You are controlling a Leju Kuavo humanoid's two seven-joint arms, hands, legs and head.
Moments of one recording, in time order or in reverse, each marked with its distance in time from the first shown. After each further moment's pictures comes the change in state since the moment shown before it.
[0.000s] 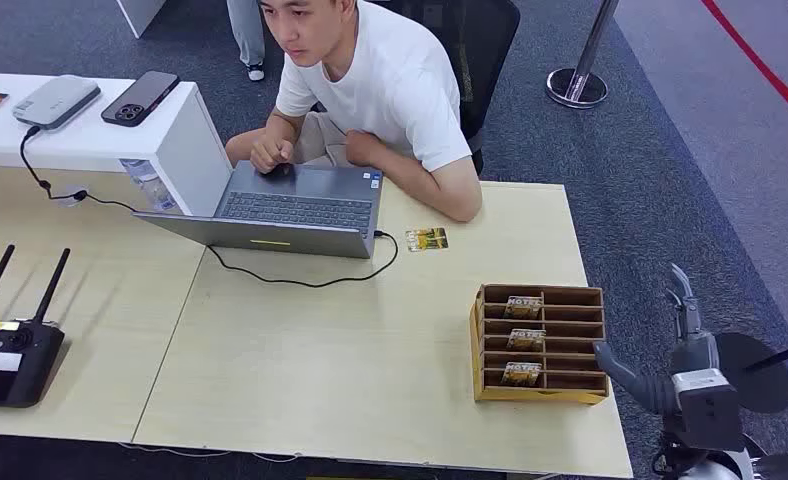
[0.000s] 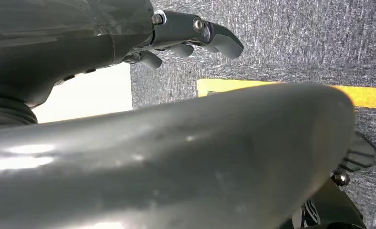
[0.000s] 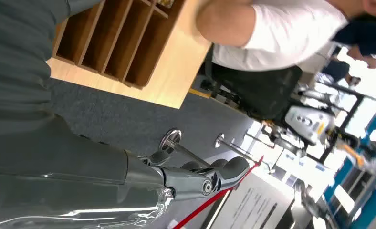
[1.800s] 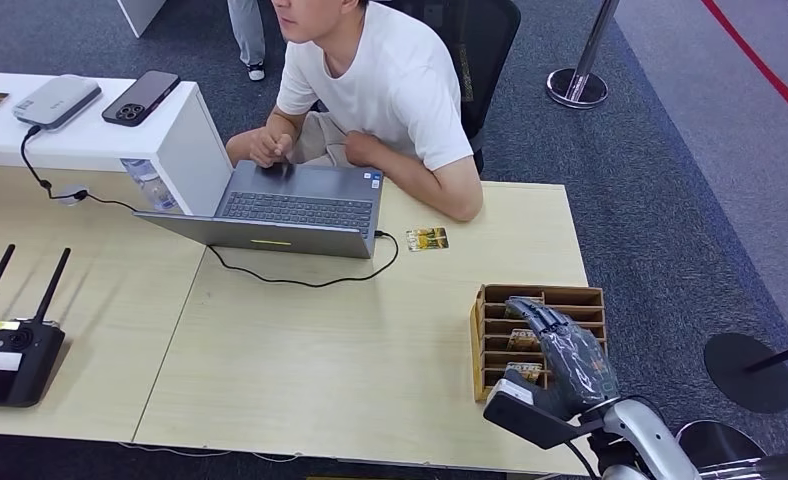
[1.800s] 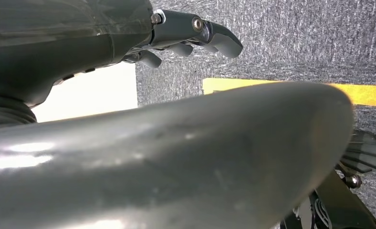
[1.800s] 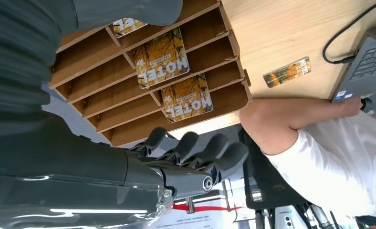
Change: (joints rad) left arm -0.001 0.000 -0.035 0.006 0.026 -0.006 0.029; right arm 0.003 -0.294 0.550 -0.088 0.471 -0.096 0.411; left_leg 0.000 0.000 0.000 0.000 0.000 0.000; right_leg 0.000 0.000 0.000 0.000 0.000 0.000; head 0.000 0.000
